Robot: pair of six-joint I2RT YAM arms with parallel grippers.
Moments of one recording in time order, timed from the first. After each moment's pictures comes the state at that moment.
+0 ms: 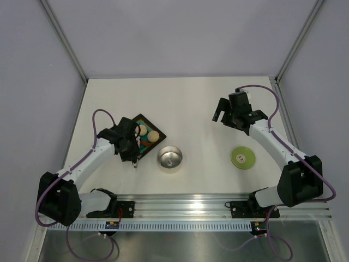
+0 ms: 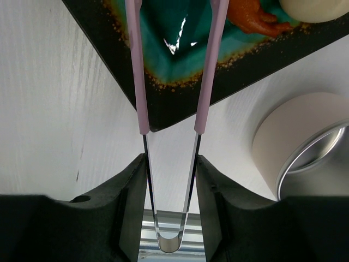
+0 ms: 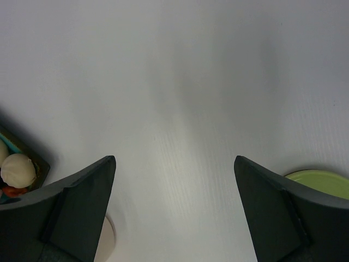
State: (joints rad) left arm -0.40 1.22 0.84 -0.87 -0.10 -0.73; right arm 0.32 1.41 1.11 -0.49 0.14 0.58
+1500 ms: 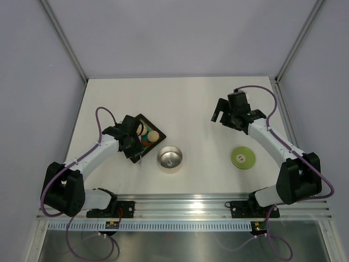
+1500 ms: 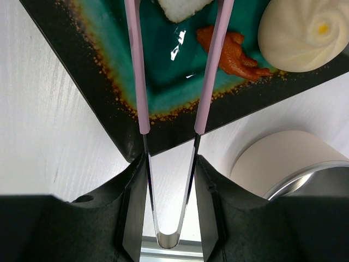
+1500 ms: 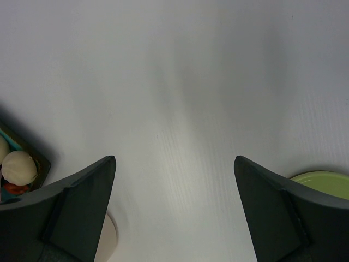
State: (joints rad) left arm -0.40 1.31 0.85 -0.75 -0.13 -0.82; right arm 0.32 1.44 1.11 -0.48 0.11 0.59
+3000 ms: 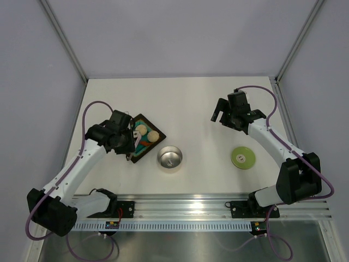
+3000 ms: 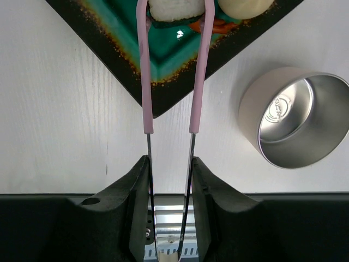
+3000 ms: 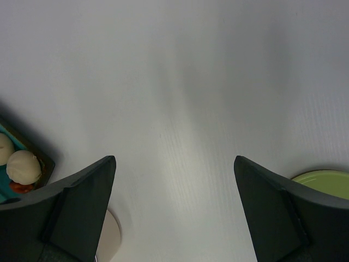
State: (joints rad) left arm -0.41 1.12 1.02 -1.03 -0.10 -0.53; right arm 0.32 1.44 1.11 -0.48 0.10 0.61
